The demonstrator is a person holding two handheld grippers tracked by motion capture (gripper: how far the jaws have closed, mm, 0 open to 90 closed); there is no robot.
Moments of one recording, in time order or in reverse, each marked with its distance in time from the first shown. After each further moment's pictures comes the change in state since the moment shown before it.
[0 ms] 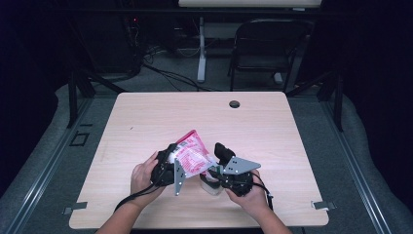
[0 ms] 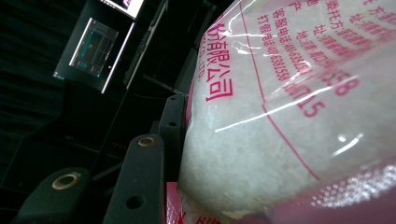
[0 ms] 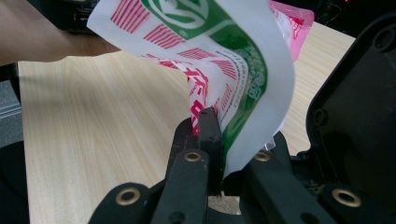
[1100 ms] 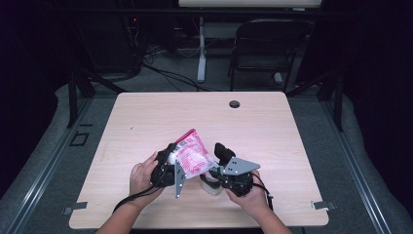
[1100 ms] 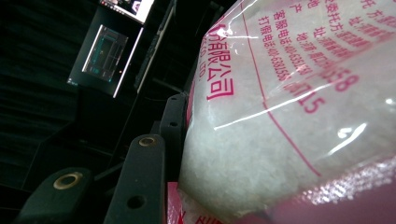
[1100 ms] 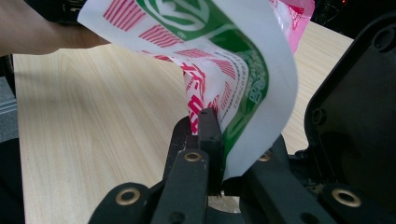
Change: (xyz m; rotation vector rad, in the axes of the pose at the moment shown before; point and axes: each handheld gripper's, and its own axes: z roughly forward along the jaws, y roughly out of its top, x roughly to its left) left arm 0.001 0.003 -0.005 -0.002 0.035 0.035; right arm 0.001 0.000 0.000 0.006 -0.013 -0.013
